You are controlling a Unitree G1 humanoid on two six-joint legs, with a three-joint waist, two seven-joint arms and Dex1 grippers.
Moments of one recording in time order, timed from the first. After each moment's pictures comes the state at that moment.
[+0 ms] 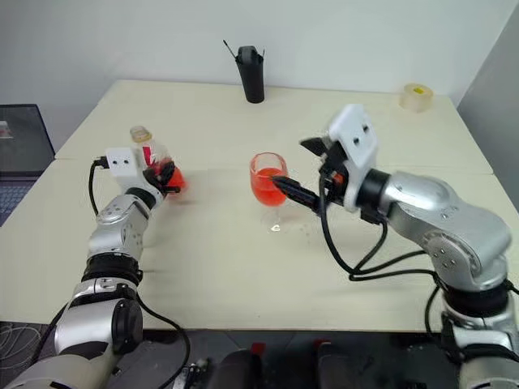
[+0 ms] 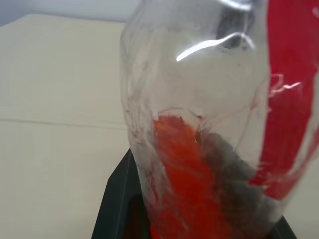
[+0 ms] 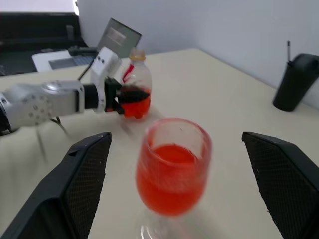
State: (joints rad) left arm -0.74 0.44 0.30 0.77 -0.23 0.06 -0.26; right arm -0.77 -0.55 0.03 -0.56 0.82 1.02 0.34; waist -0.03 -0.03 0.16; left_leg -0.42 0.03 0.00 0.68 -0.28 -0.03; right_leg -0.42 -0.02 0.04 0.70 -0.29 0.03
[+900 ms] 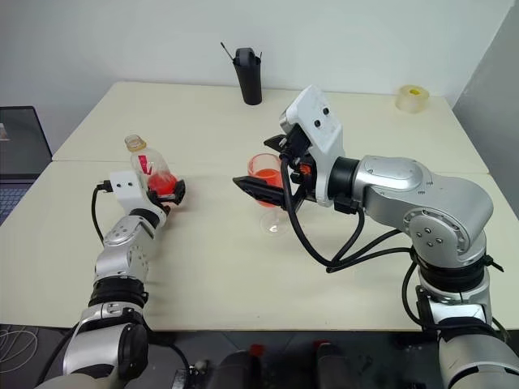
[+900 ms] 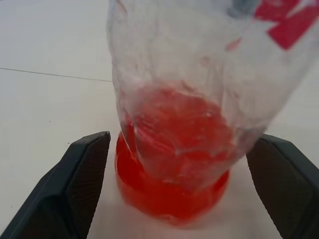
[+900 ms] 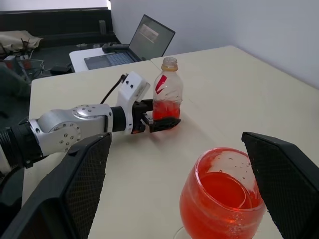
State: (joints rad) left arm -0.58 0.39 0.30 0.58 -0.23 0.13 -0.23; right arm -0.89 -0.50 0.06 -0.54 0.86 1.15 0.36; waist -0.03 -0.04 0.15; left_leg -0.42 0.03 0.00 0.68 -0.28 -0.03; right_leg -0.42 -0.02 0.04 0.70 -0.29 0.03
